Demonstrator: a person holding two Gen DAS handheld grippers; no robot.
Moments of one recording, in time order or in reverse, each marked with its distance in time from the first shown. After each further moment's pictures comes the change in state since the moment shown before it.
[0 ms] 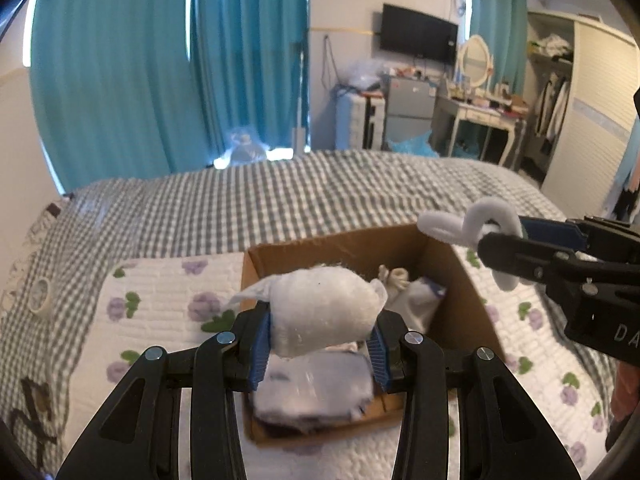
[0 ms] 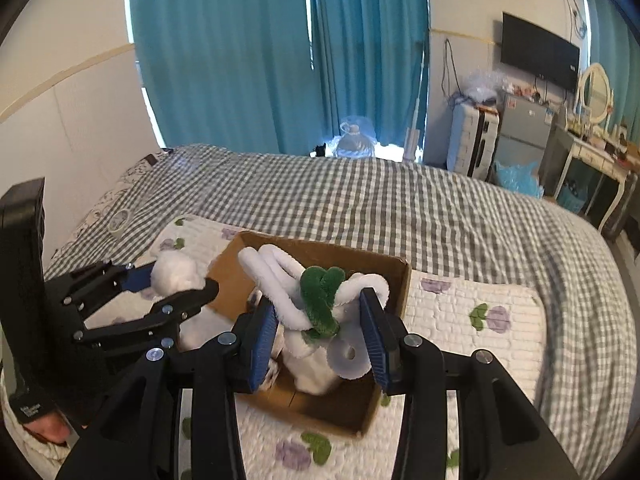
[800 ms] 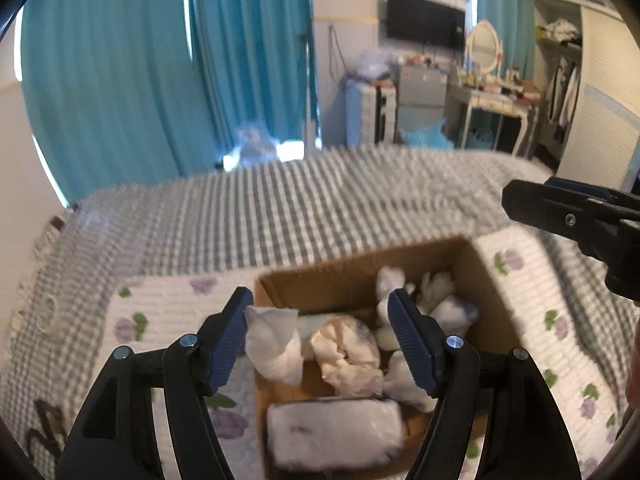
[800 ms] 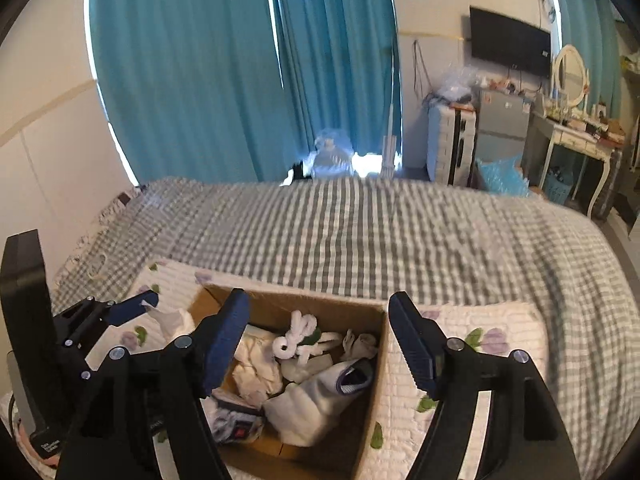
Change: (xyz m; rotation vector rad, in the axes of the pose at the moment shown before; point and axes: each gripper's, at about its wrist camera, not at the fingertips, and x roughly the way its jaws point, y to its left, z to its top) left arm -0.003 -0.006 0.028 0.038 -0.008 0.063; right arm 0.002 -0.024 0.037 0.098 -0.089 -0.047
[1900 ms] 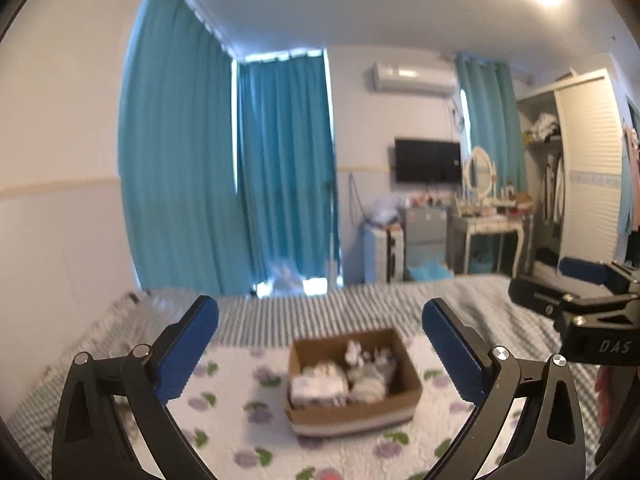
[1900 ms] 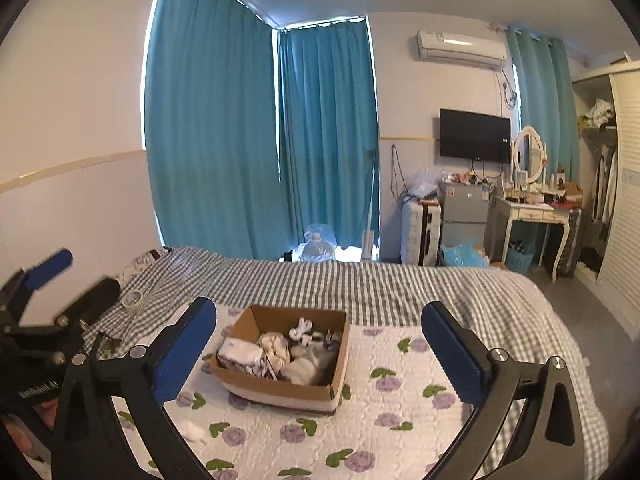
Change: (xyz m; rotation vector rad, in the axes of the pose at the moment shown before) left arm -0.250 -0.038 -0.073 -0.055 -0.498 0.104; right arm -0.262 0.033 -0.099 -0.043 -0.342 -0.067
